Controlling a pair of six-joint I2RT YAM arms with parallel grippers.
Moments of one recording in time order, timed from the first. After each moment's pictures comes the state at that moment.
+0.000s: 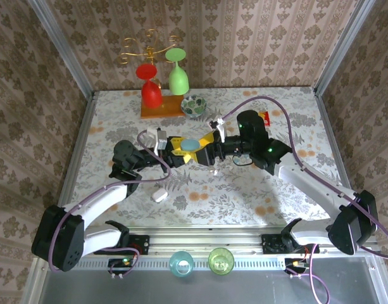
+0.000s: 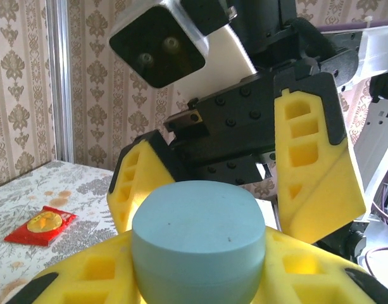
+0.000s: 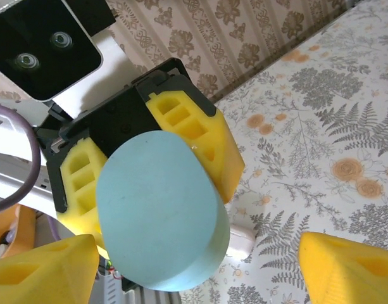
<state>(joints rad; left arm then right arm) -0.50 1.16 0.54 0.85 0.98 -0.31 0.59 1.30 1.08 -0.17 -0.70 0.23</state>
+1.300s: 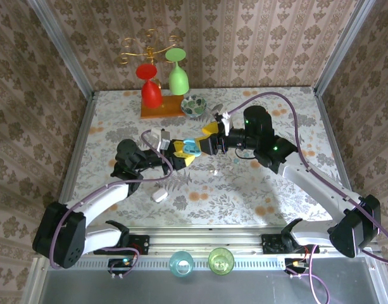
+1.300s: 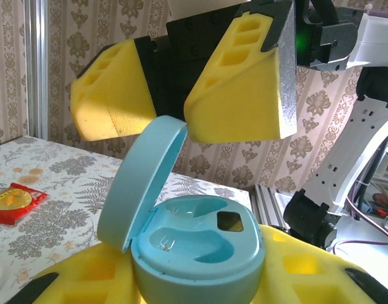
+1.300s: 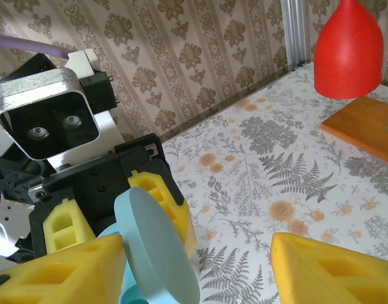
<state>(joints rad) -0.51 1.19 0.54 0.84 1.03 -0.37 0.56 1.27 1.11 -0.13 -0.58 0.12</state>
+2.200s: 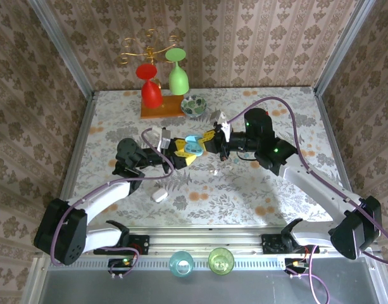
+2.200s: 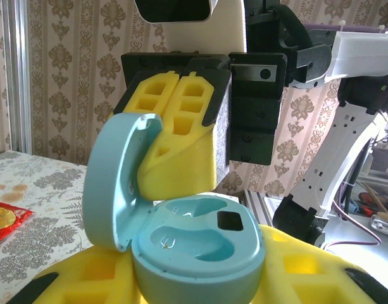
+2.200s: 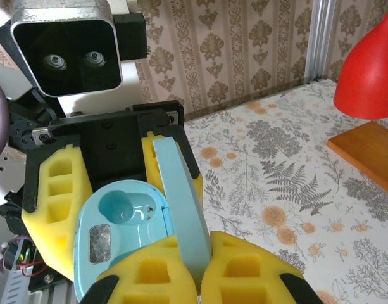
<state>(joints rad) -0.52 1.21 0.57 0.90 1.06 -0.39 0.56 1.25 1.08 -0.14 -0.65 -0.08</state>
